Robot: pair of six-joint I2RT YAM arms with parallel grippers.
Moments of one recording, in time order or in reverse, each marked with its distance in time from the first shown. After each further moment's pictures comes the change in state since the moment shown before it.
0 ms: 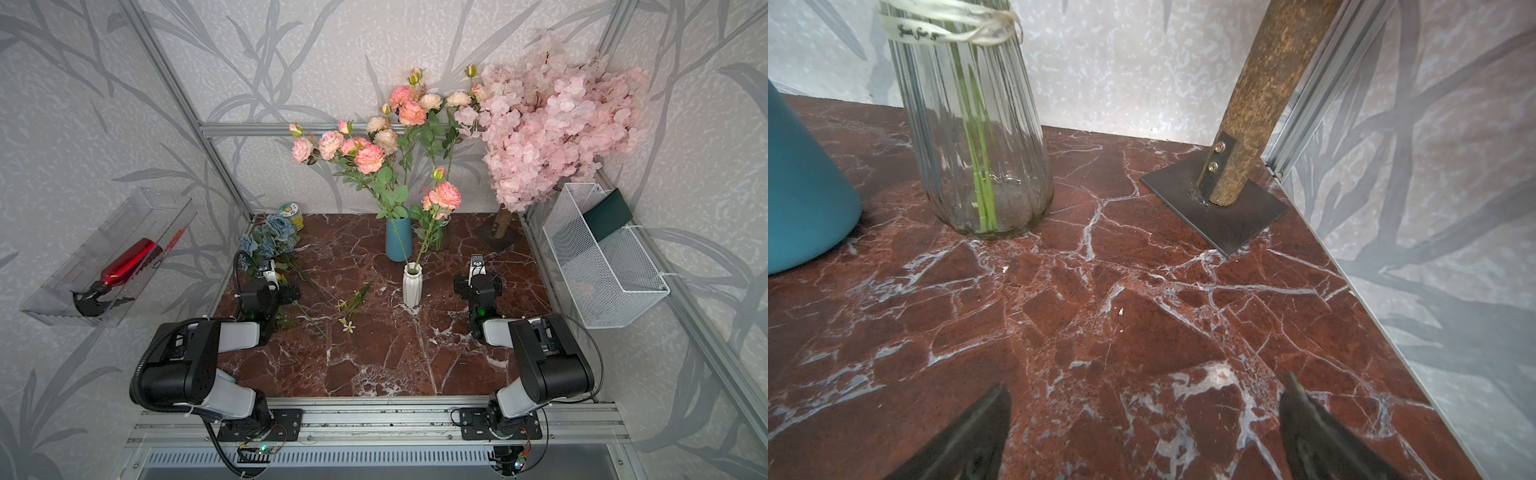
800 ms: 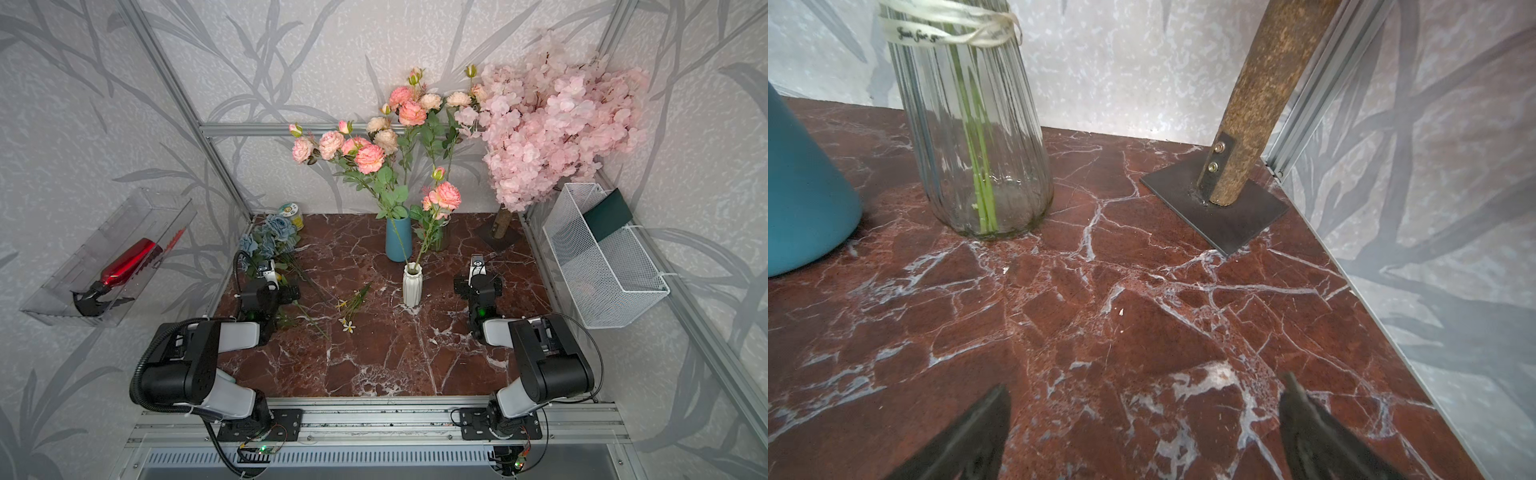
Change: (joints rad) left arm 0.000 0.000 0.000 0.003 0.000 0.000; right arm -0.003 0.000 0.000 0.001 0.000 0.003
